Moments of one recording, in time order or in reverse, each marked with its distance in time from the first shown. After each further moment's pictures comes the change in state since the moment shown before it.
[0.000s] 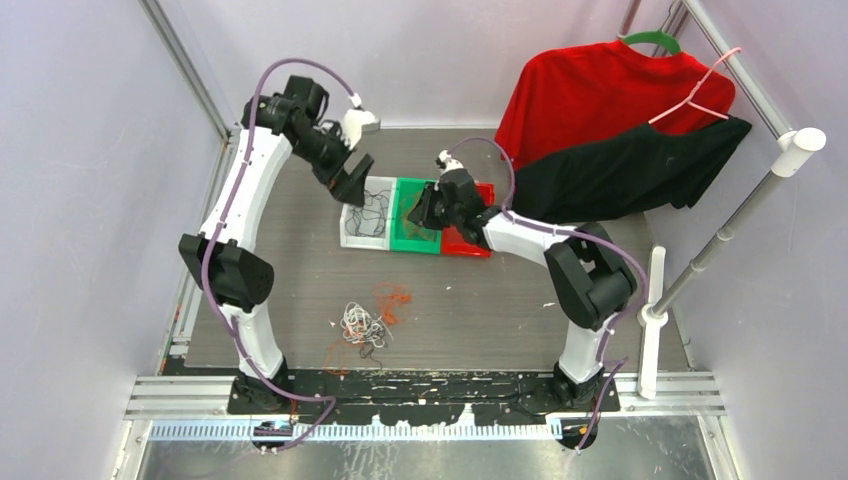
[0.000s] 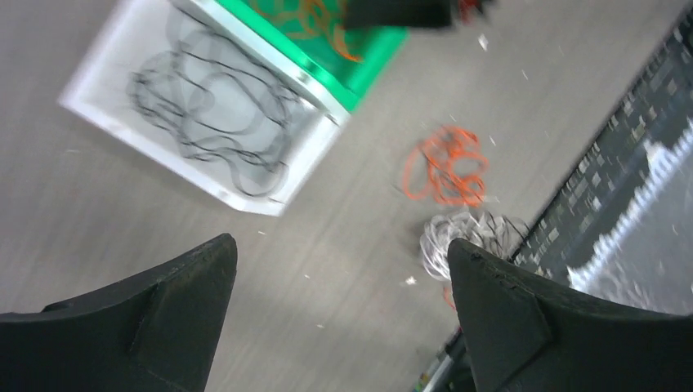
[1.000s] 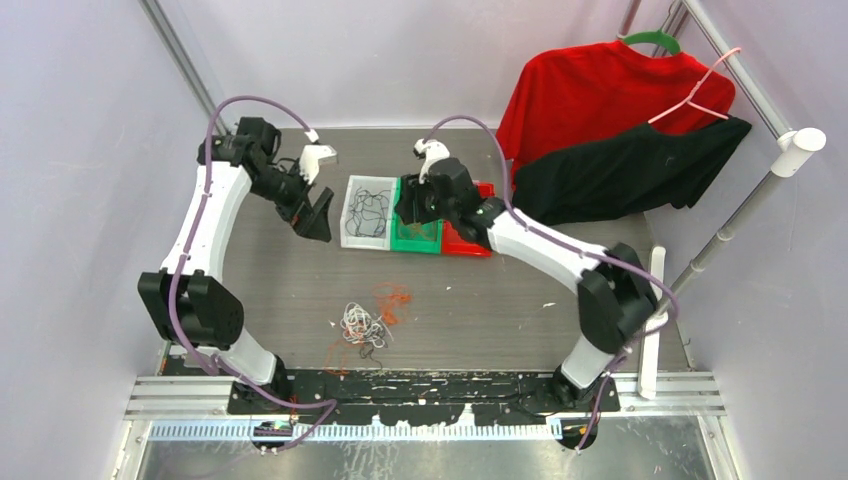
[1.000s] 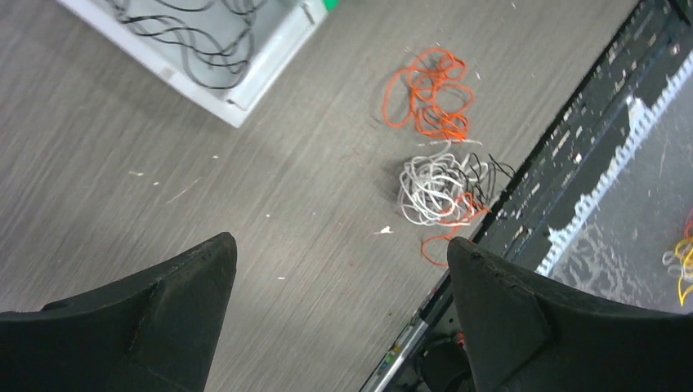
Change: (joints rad) left arm 0.191 -0.306 -0.528 0.012 0.120 0.157; right arm 0.079 -0.071 0.163 -0.220 0.116 -0.281
